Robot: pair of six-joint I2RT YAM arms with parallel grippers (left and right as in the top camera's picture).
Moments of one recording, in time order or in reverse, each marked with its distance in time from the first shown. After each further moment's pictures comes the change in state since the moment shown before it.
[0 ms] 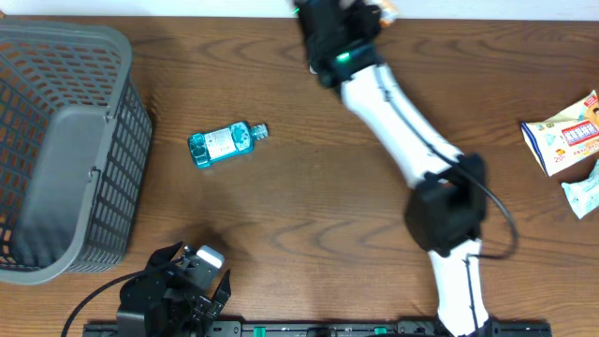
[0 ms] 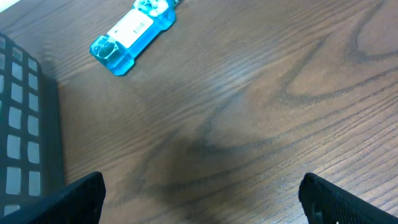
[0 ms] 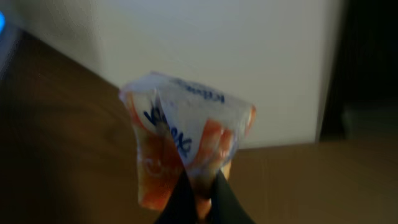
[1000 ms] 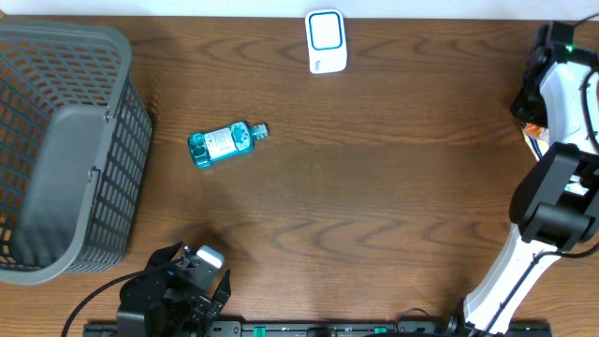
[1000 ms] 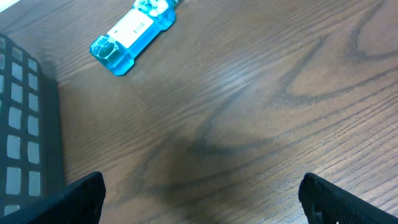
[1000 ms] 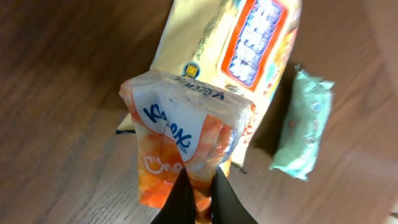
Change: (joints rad) left arm 0.000 0.000 0.000 0.000 0.000 0.000; right arm -0.794 -0.033 -0.225 -0.548 -0.569 0.888
